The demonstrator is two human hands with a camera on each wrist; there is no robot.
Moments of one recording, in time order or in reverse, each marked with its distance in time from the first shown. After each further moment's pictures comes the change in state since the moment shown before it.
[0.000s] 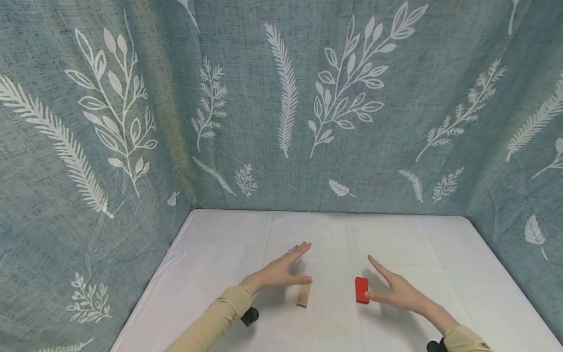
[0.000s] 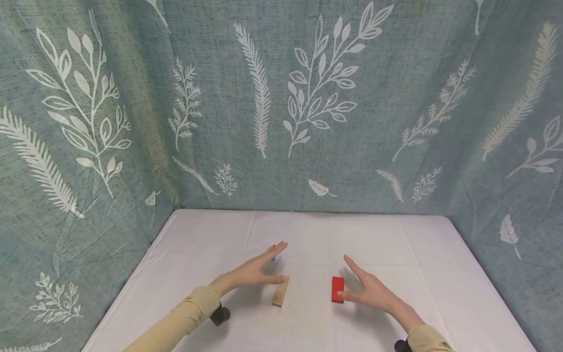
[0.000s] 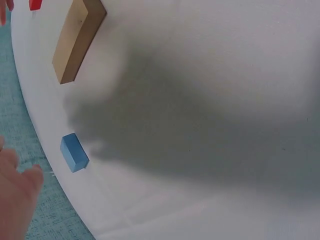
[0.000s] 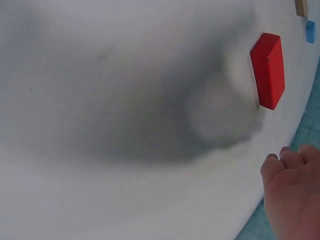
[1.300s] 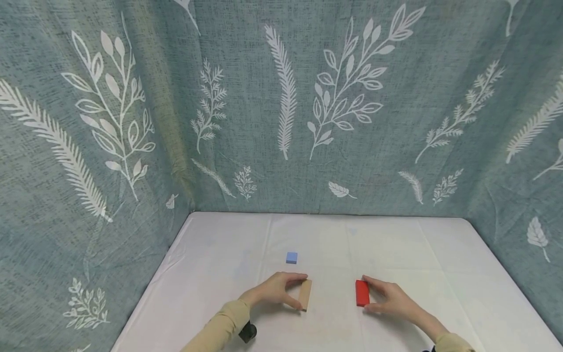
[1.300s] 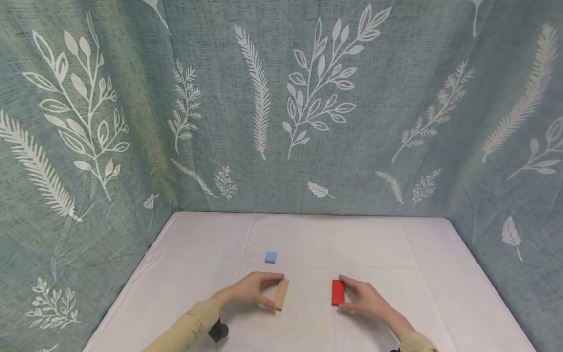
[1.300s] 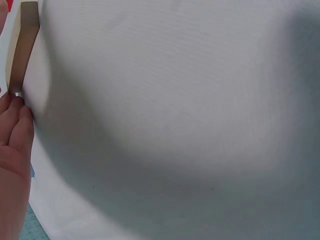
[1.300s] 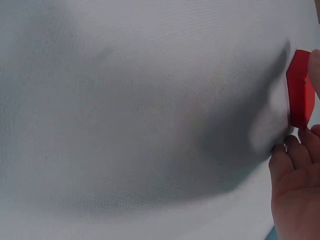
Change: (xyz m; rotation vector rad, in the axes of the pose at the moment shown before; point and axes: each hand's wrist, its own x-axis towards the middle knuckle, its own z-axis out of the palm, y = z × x) left_hand -0.007 -0.031 0.029 -0.083 -0.056 -0.007; right_hand 0.004 0.015 0.024 -0.021 0.013 -0.067
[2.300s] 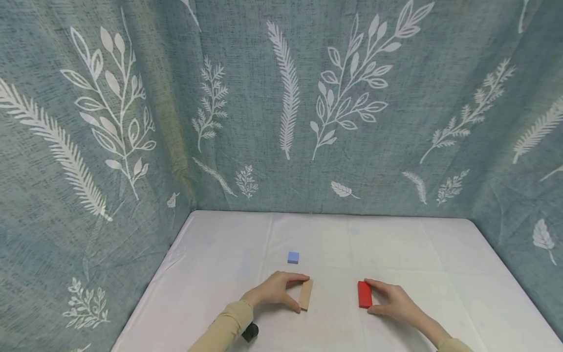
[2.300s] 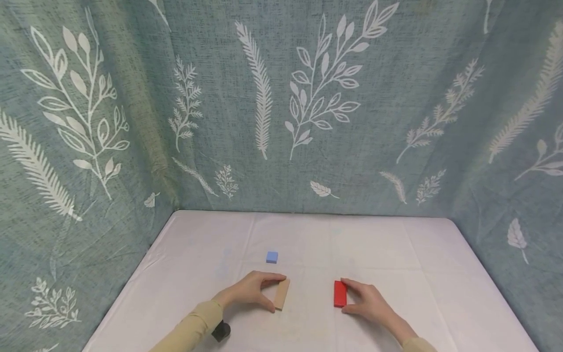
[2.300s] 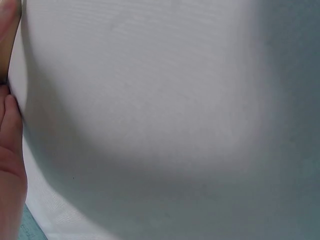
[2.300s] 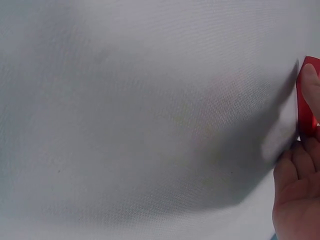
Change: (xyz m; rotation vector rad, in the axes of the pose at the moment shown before) left_hand 0.002 -0.008 0.003 -0.051 0.026 0.006; right_hand 0.001 0.009 0.004 -0.059 0.055 -0.030
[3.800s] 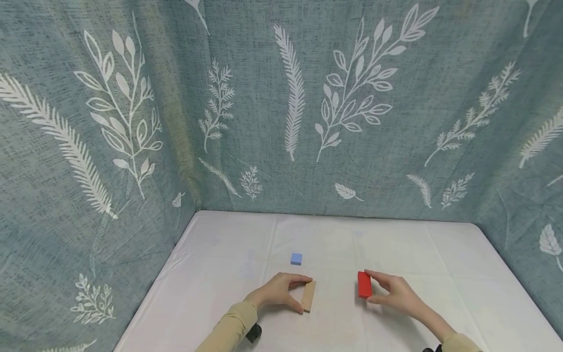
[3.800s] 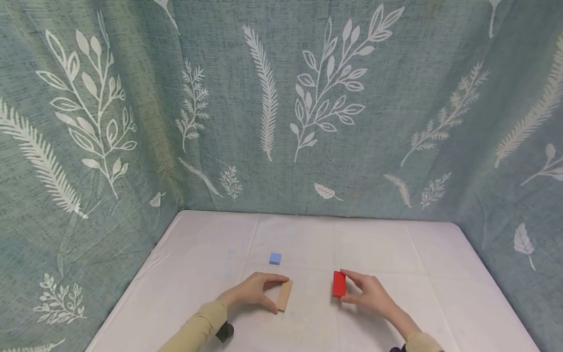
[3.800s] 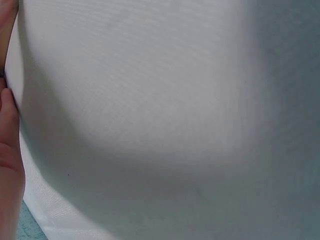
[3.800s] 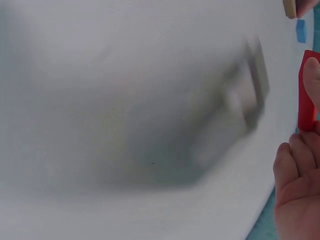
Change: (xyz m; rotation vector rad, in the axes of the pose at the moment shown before) left_hand -0.001 -0.002 0.002 -0.038 0.015 -0.054; right_hand 0.017 -0.010 -0.015 0.160 -0.004 -0.077
